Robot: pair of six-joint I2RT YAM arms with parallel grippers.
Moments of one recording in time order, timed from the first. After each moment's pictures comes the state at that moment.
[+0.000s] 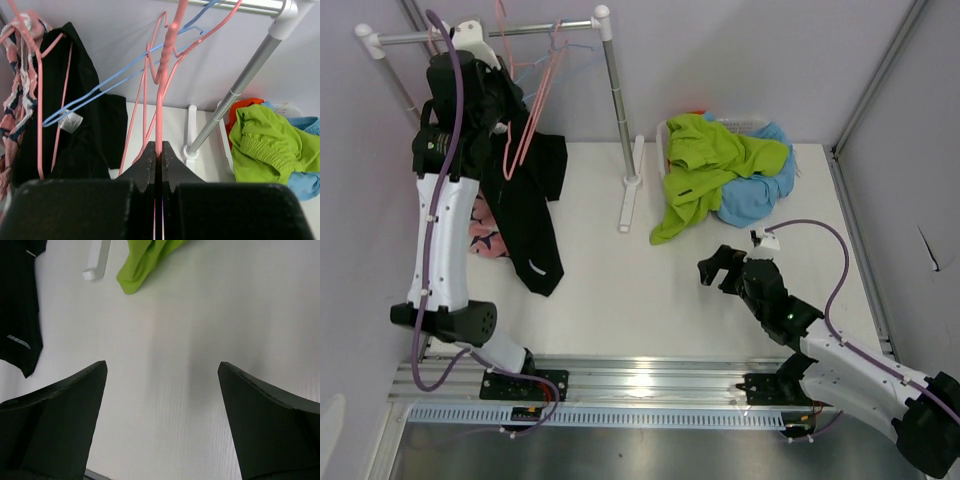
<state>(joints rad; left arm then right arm) -0.13 1.55 2.14 -0.77 -0.09 -0.22 0.70 0.84 0.43 0.00 0.34 0.70</state>
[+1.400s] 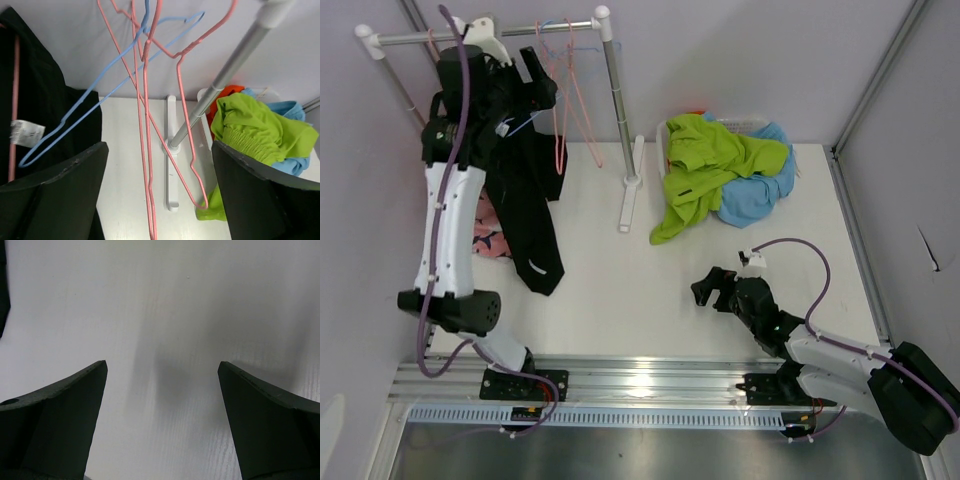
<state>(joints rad) -0.13 1.70 2.22 -0.76 0.04 -0.26 0.72 0.99 0.18 0.35 0.24 0.70</state>
